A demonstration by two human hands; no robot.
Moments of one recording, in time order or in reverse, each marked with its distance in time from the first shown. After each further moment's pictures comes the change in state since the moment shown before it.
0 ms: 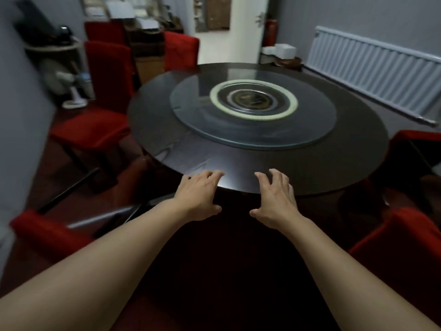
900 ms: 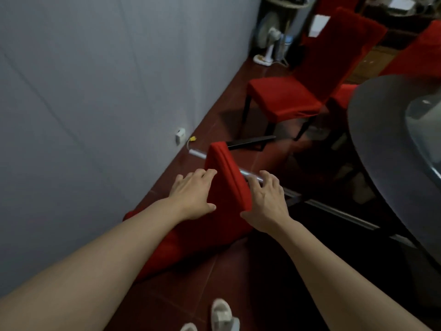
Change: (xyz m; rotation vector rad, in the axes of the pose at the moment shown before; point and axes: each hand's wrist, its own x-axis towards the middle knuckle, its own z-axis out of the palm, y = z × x) left_hand -0.343 -0.409 0.032 -0.215 0.025 -0.870; right_hand -0.034 -0.508 0.199 -0.167 -0.304 -0.796
